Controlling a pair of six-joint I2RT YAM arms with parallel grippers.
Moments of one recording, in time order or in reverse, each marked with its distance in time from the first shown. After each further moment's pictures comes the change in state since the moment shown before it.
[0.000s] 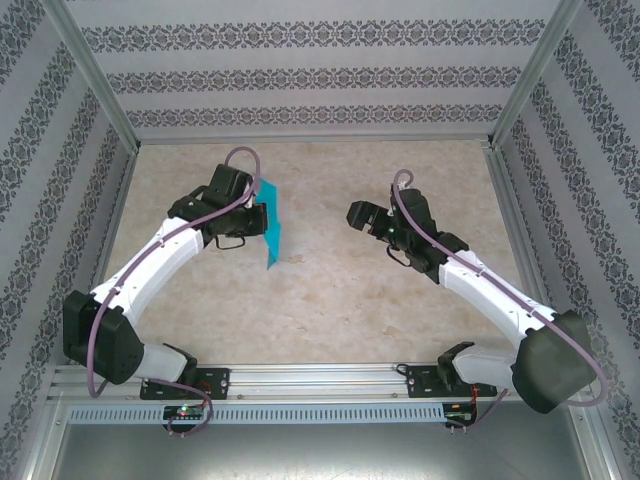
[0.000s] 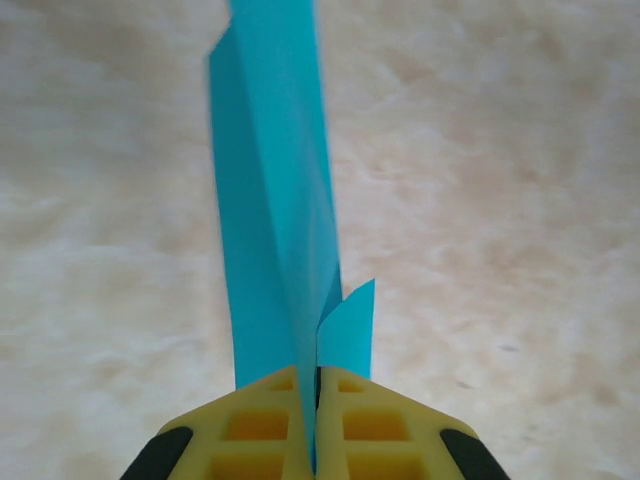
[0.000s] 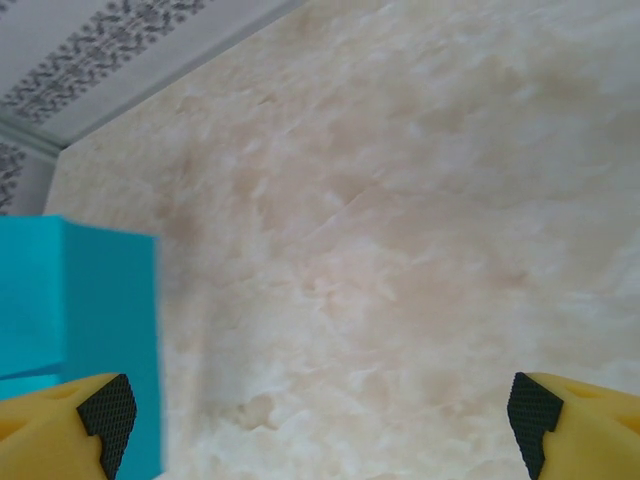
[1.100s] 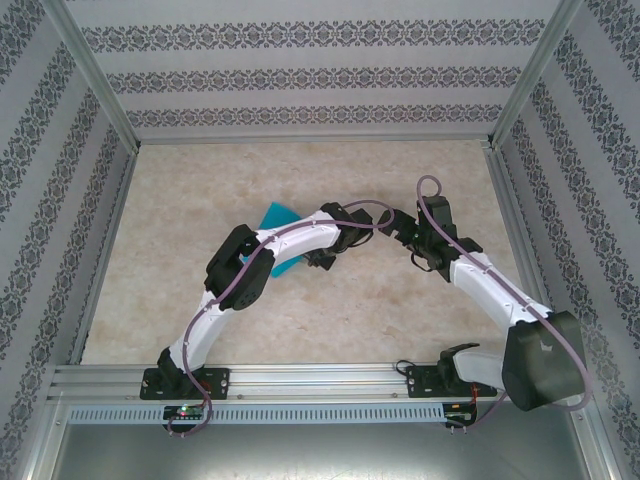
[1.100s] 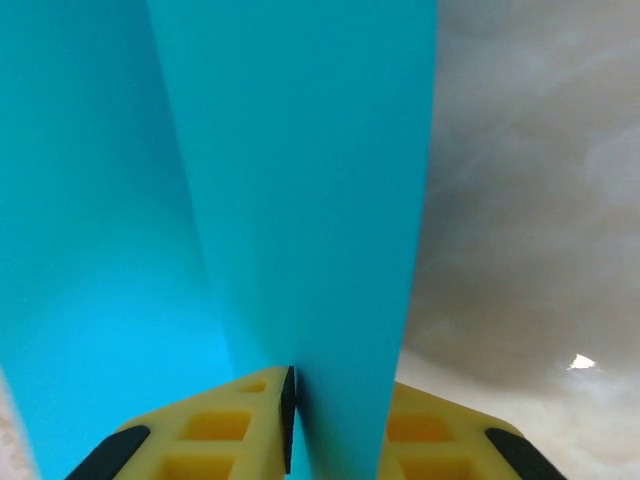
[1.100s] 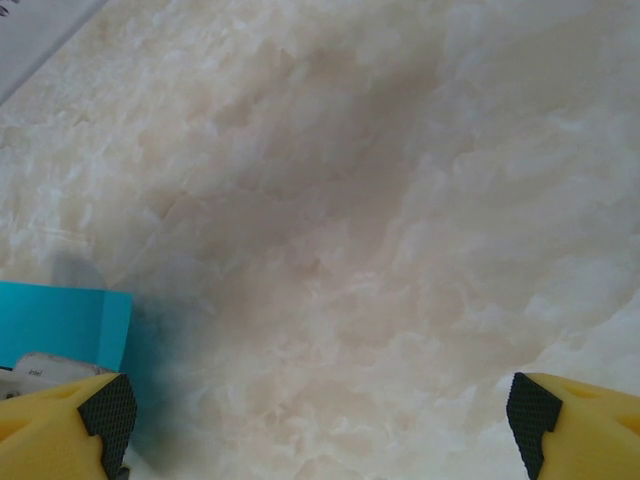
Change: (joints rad) left arm -0.428 0.895 0.624 -0.444 -0.525 0.021; right arm -0.225 0.020 -0.109 -0.034 -0.053 -0.010
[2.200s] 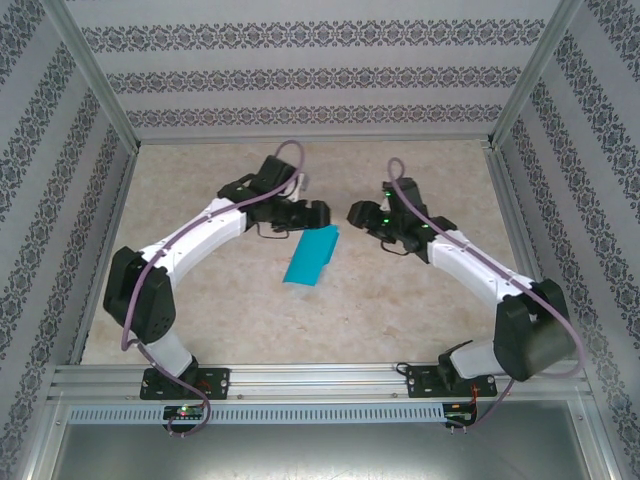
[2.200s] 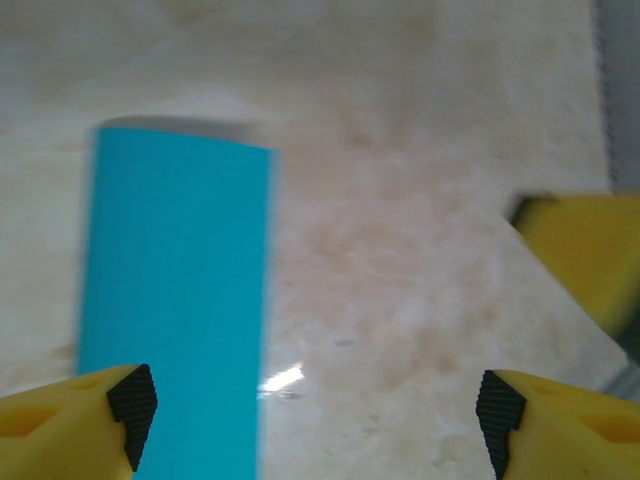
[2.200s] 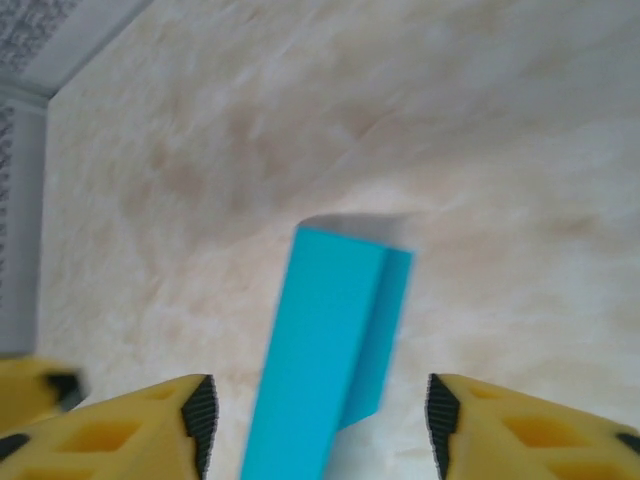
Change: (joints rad) left arm 0.333 -0.646 -0.526 0.610 0.785 -0.182; right arm 0.217 0.181 0.229 -0.005 -0.154 0.076
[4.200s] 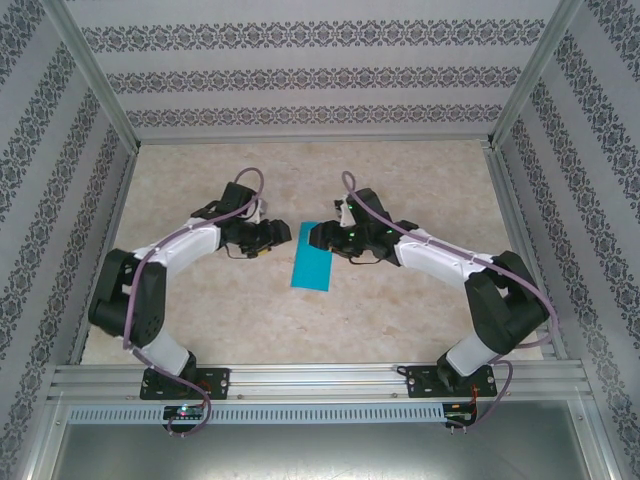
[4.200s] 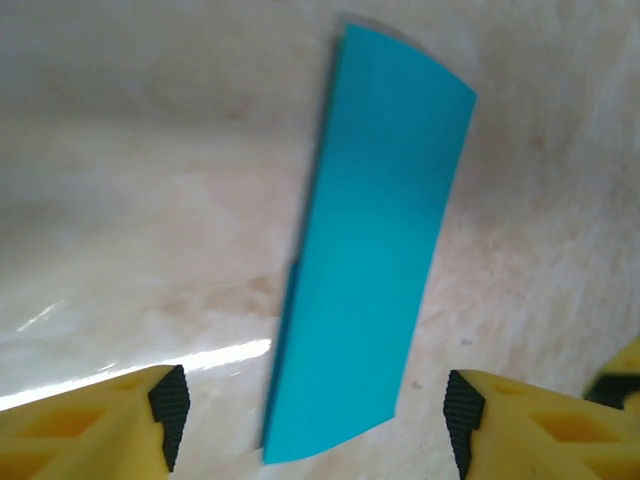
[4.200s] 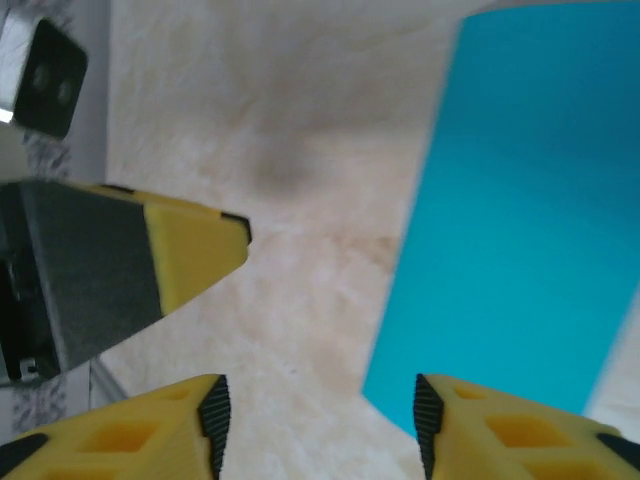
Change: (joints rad) left arm 0.172 -0.020 -0.320 0.201 0.154 -0.064; right arm 0.127 0.151 -0.007 0.110 -0.229 0.005
